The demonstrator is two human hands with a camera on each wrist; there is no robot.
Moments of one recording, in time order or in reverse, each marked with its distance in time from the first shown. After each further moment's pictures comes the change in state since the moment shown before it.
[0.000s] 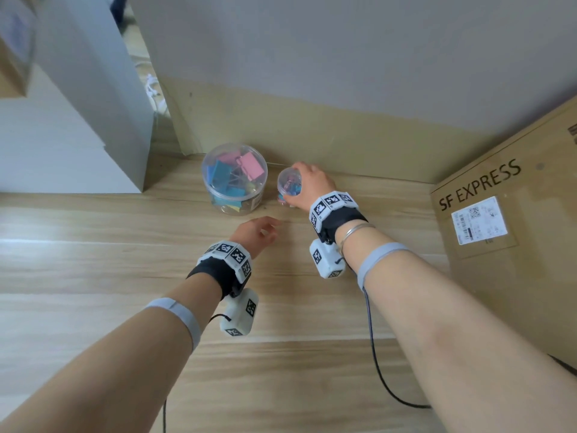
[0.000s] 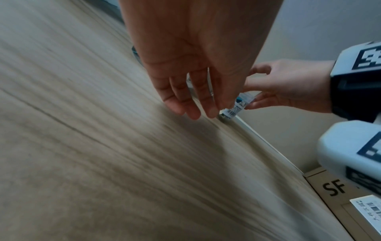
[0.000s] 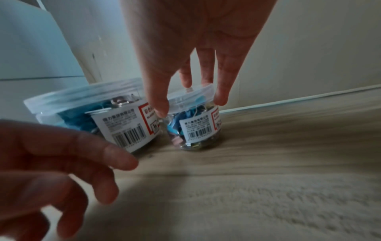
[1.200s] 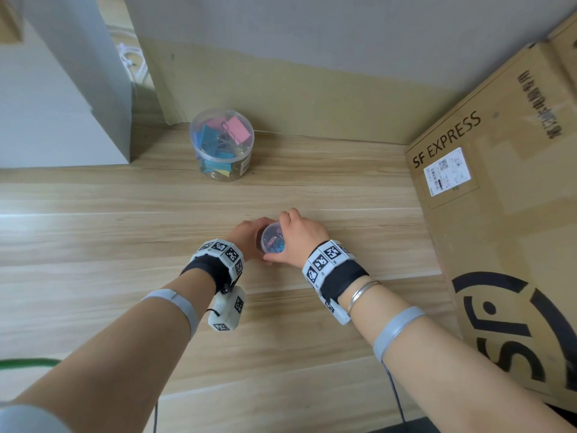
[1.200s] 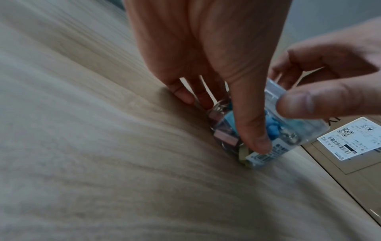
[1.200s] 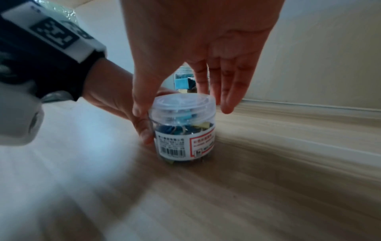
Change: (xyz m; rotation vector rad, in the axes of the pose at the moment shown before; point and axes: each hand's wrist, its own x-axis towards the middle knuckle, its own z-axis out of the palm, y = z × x) left_hand -0.064 -0.016 0.026 0.328 -0.243 0.105; right_hand -0.161 -0.019 0.051 -0.343 -0.157 -0.109
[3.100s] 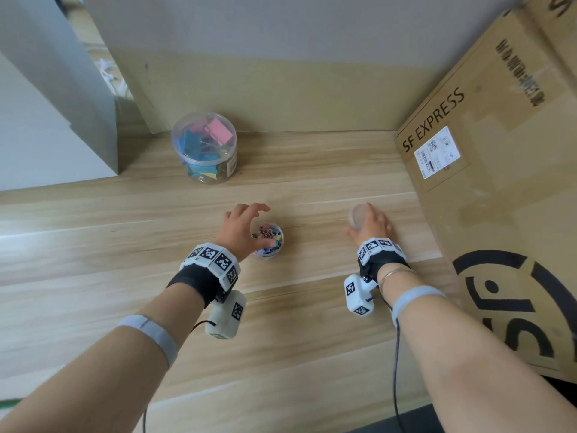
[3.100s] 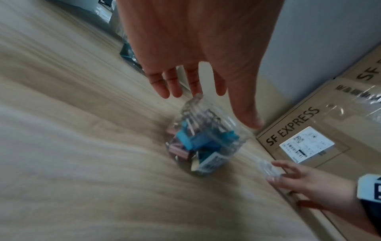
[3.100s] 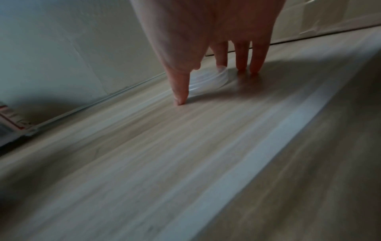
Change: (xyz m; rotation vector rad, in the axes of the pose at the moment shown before) left_hand -0.017 0.014 -0.003 -0.045 0.266 0.058; right_hand -0.021 0.141 0.075 0.590 0.151 0.805
